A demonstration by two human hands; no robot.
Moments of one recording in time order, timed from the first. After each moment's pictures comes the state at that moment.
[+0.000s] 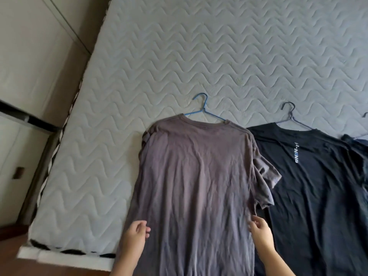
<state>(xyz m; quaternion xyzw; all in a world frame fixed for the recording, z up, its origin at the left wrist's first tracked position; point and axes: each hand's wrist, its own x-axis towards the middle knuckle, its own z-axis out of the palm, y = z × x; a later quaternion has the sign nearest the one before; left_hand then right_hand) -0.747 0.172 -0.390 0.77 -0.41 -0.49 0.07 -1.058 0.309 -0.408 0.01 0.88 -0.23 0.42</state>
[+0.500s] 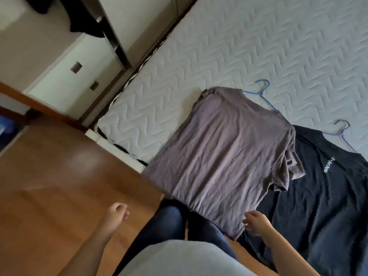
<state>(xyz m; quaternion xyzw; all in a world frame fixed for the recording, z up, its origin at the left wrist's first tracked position) -0.594 0.384 -0.303 0.83 -0.26 -0.48 0.08 -1.015 0.383 -0.359 -0.15 0.80 -0.07 0.58</state>
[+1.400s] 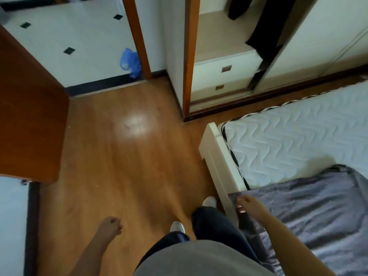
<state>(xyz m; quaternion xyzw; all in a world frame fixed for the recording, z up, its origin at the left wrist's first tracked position) -0.307 0.631 -0.312 0.87 0.10 -0.44 0.22 -0.592 0.314 -0.316 -0.60 0.59 0.17 0.51</state>
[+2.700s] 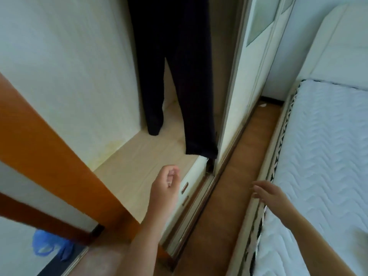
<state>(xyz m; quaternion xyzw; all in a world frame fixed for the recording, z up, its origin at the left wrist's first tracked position) -0.035 -0.143 -0.090 0.66 -0.53 -0.34 0.41 -0.305 -0.161 -0.144 -0.48 0.69 -0.32 0.44</state>
